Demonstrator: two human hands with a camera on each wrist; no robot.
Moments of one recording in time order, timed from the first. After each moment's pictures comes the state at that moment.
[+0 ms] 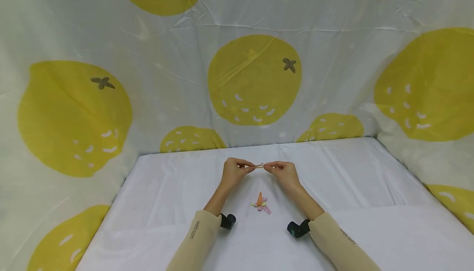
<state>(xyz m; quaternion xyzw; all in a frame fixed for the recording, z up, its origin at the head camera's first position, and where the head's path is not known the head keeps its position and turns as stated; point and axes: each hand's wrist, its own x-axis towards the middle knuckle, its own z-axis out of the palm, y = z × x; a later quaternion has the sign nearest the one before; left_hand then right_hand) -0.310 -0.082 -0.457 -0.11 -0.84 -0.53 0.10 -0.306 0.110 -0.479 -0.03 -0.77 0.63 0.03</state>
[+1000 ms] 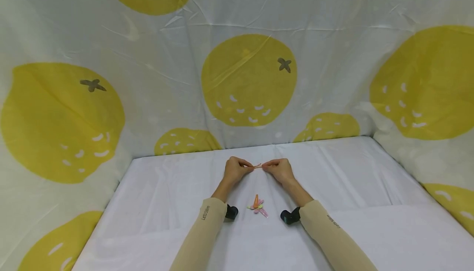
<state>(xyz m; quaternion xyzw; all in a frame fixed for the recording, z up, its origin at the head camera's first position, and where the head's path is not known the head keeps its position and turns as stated) -0.353 -0.071 -0.483 -0.06 -0.88 -0.47 0.03 -0.344 0.119 -0.498 -0.02 -0.82 0.57 0.04</state>
